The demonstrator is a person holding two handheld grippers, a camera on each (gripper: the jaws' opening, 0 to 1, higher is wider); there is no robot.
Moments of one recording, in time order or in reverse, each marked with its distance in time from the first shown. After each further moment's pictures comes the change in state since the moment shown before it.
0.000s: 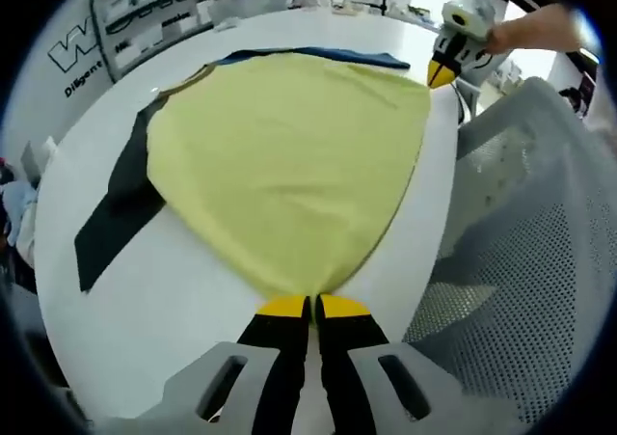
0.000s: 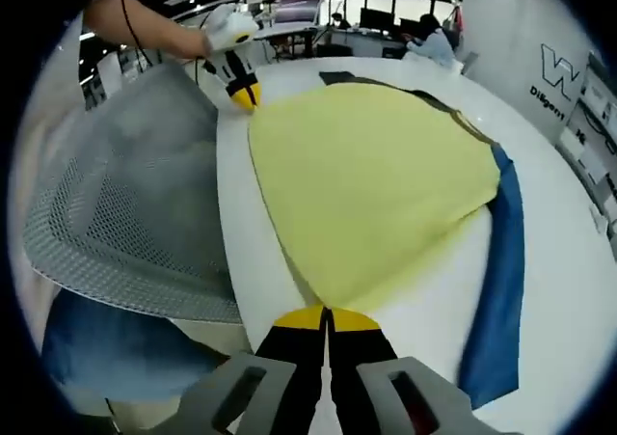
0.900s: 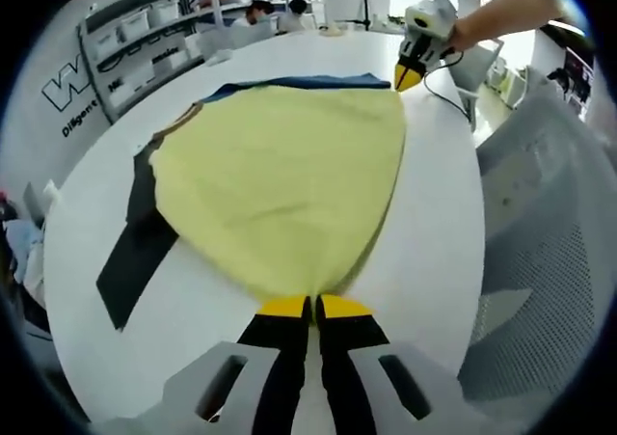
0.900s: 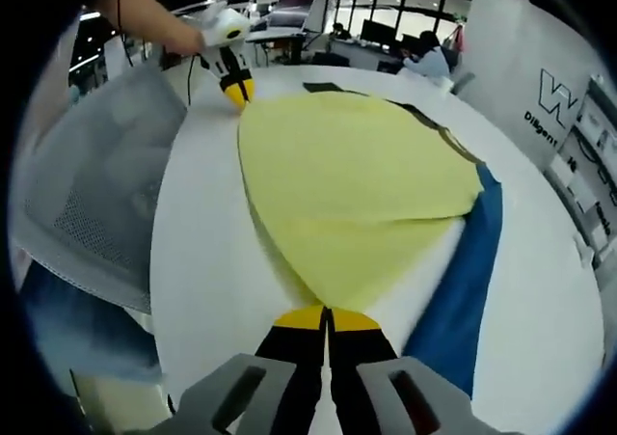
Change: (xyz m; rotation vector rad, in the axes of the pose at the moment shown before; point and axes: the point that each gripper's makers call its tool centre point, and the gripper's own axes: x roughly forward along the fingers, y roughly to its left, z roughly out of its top) left arm 0.010 0.041 0.052 0.107 -0.117 0.018; right arm 0.000 -0.077 0.024 -0.152 -0.059 -0.070
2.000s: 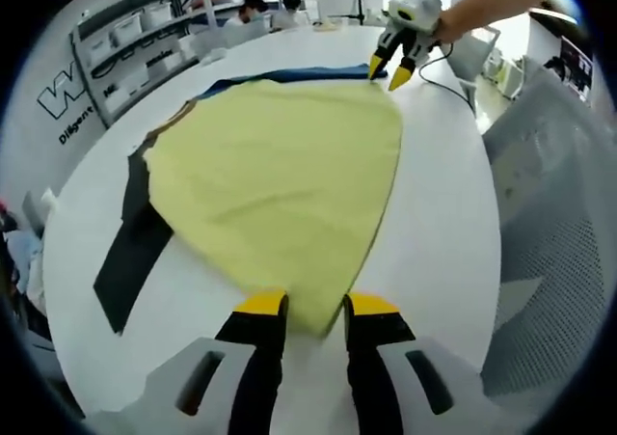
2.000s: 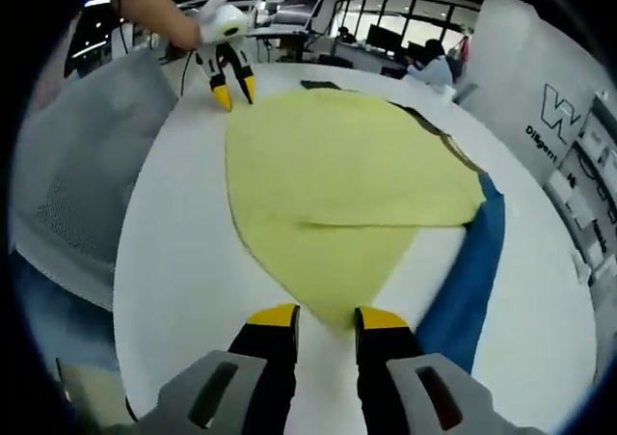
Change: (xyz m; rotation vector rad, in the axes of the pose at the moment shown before) left arm 0.017 0.012 -0.004 0.039 0.005 0.000; right arm 0.035 -0.031 -0.001 -0.086 0.016 -0.006
